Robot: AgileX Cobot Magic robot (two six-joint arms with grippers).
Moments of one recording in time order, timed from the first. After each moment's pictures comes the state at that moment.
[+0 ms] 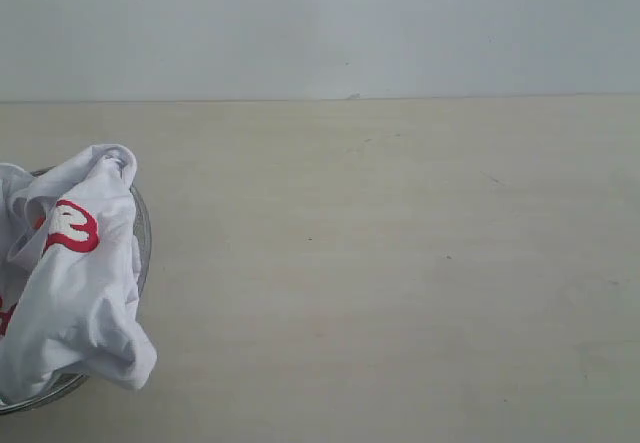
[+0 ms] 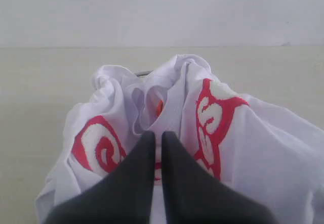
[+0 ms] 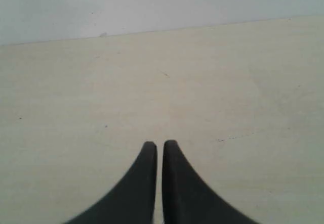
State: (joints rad) left arm 0.04 0.00 0.00 -0.09 0.31 0.09; right arm -0.01 0.01 0.00 -0.03 0.34 0.18
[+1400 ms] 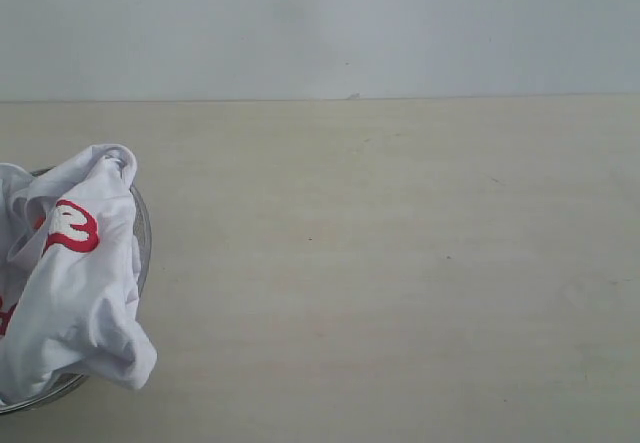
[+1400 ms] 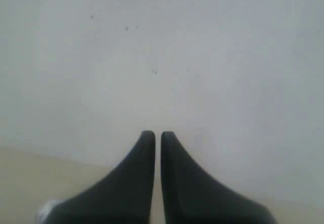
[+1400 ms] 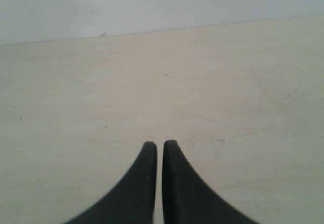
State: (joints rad) left arm 0.03 0.00 -0.47 -0.16 0.42 -0.13; right arm -0.01 0.01 0.00 -0.03 0.34 0.18
